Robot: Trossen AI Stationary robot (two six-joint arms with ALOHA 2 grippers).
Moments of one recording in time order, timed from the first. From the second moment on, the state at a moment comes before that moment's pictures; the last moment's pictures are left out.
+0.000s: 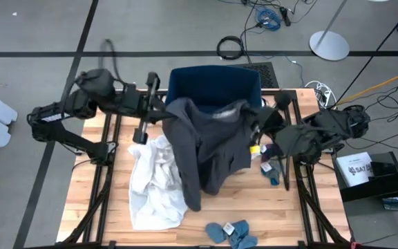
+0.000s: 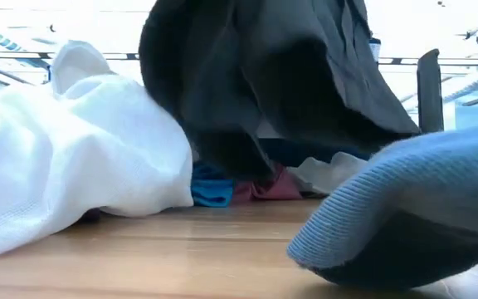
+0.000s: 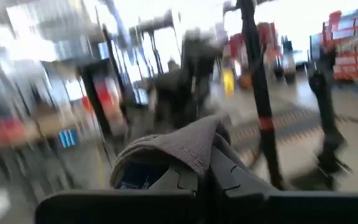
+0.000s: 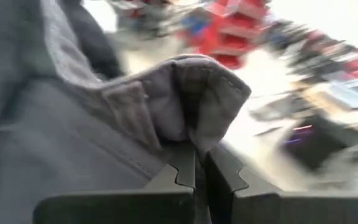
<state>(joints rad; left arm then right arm) 0.03 1.25 1.68 -0.38 0.26 0.22 0.45 1.46 1.93 -1.01 1.08 0.23</state>
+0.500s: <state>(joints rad) -0.30 1.22 1.29 -0.58 0.15 -0.02 0.75 1.47 1.37 -0.75 0.80 0.84</state>
